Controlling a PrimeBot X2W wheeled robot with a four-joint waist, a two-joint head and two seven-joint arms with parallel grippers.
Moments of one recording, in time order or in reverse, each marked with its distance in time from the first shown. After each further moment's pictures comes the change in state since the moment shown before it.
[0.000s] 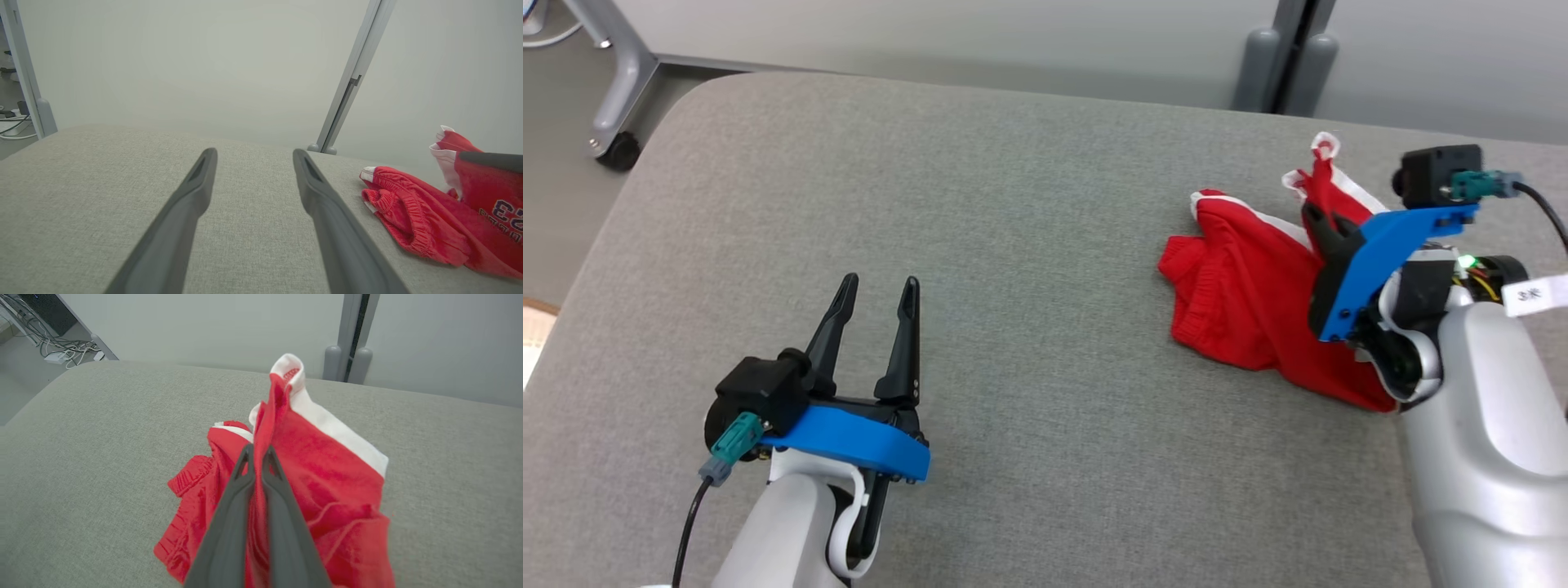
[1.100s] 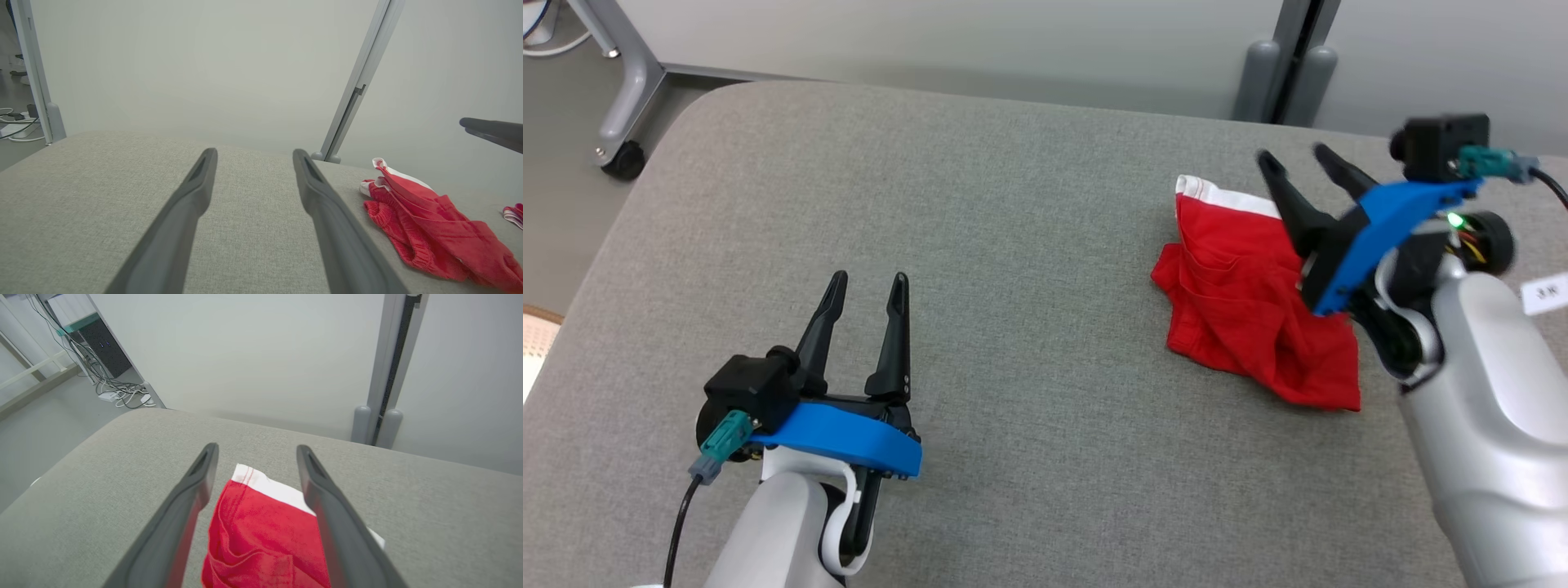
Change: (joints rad) left arm -0.009 -0.003 0.019 0.008 -0.006 0.000 0.000; right arm -0.086 -0.083 0.194 0.072 0.215 0.000 -0.212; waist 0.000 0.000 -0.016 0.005
